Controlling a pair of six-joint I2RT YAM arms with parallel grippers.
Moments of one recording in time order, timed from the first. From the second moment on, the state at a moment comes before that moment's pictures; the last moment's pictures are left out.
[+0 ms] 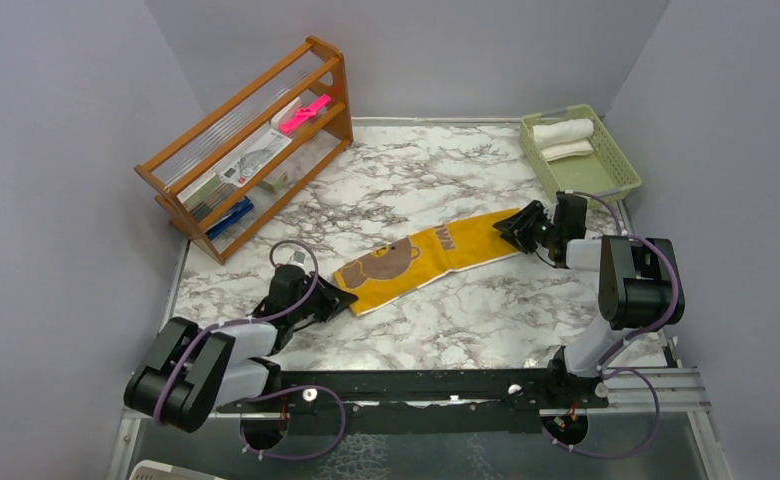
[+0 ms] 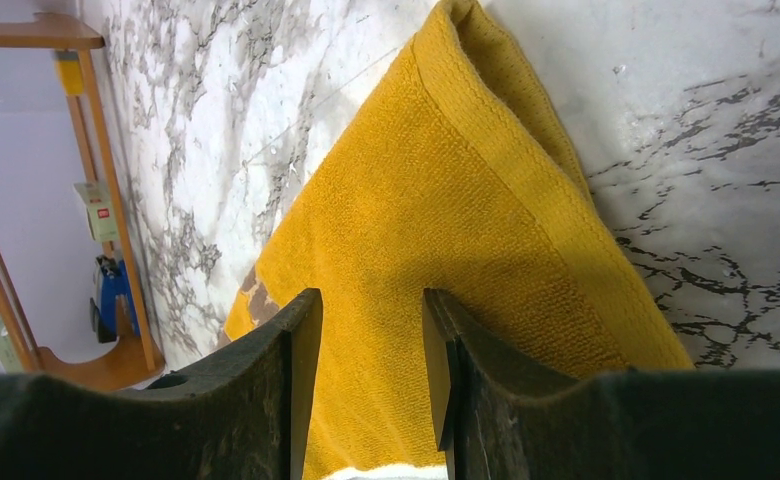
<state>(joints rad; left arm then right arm) -0.35 1.25 0.08 0.53 0.34 -1.18 -0.08 1.69 0.65 0.37 -0.47 0.80</state>
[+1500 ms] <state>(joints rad) -0.55 1.70 1.43 -0.71 0.06 -0.42 0.24 1.12 0.72 -0.03 -0.10 0.52</state>
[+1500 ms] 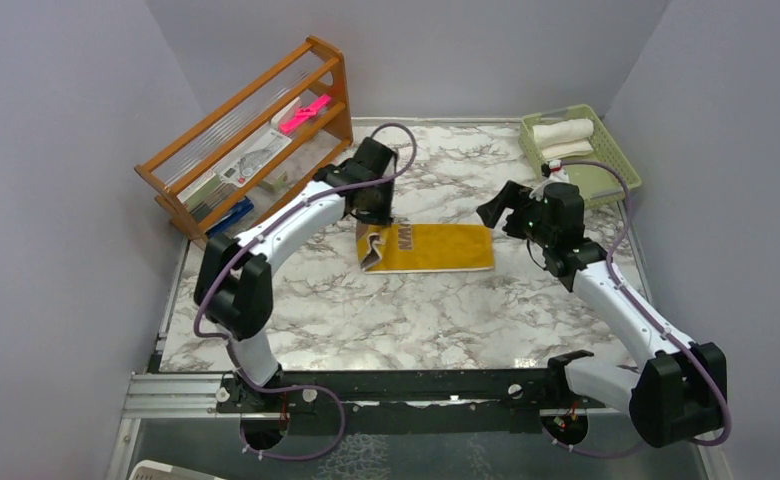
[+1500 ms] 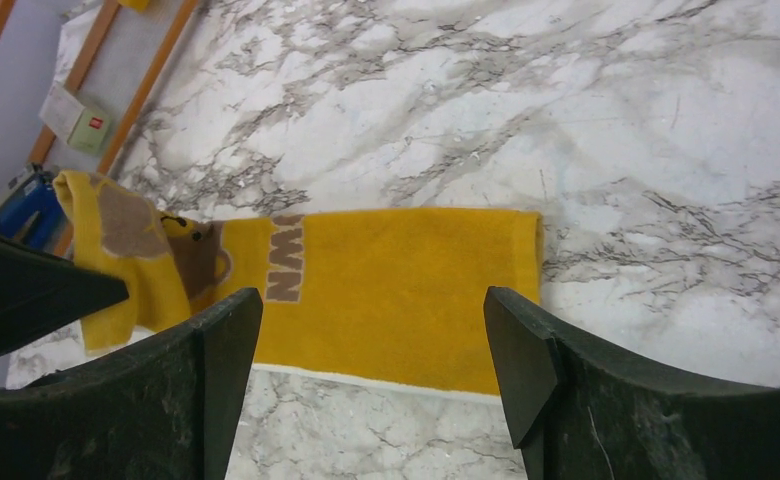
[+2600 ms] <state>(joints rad) -0.79 2.21 1.88 -0.75 0.26 -0.48 0.24 0.97 0.77 -0.13 0.07 0.51</state>
